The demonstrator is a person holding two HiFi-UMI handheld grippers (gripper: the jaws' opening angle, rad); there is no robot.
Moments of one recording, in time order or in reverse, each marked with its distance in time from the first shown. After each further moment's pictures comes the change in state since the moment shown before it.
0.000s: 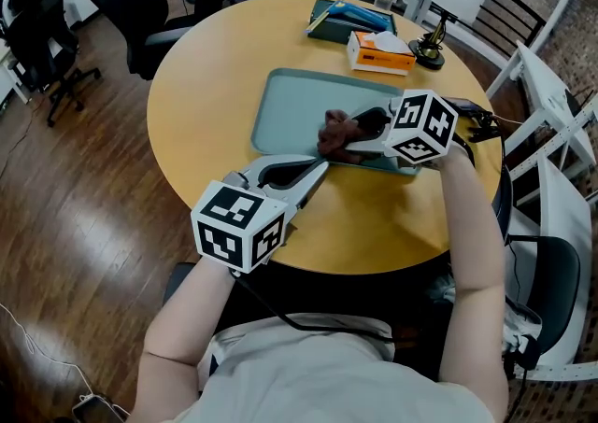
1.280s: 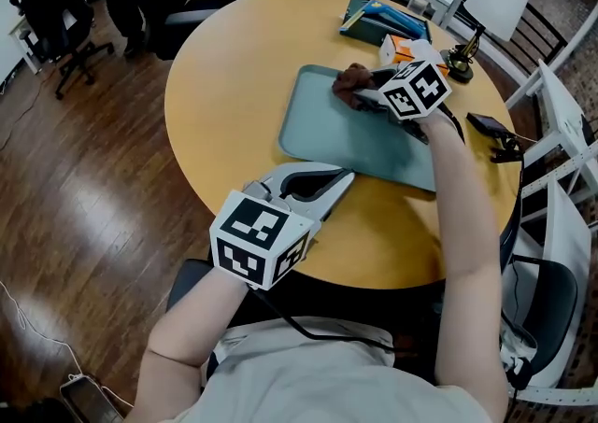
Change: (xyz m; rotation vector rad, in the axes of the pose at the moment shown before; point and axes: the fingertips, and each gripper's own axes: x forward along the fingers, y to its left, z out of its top) left arm -0.007 0.014 0.002 -0.026 -0.021 0.018; right arm 0.045 -0.147 0.014 0.212 0.003 -0.293
